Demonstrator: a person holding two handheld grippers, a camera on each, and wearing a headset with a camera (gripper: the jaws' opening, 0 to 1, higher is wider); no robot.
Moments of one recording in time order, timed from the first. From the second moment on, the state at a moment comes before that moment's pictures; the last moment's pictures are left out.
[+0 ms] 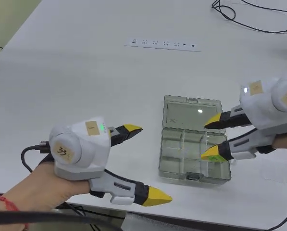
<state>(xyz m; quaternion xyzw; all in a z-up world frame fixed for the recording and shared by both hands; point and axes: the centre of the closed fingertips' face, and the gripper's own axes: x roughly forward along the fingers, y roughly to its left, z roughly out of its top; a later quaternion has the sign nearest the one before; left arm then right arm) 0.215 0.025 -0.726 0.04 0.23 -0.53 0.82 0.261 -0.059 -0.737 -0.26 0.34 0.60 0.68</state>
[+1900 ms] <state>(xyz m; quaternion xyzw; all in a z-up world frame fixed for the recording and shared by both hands) 0.216 0.028 -0.730 0.03 0.24 -0.53 0.81 0.262 -0.239 -0.851 -0.42 0.45 0.54 0.58</state>
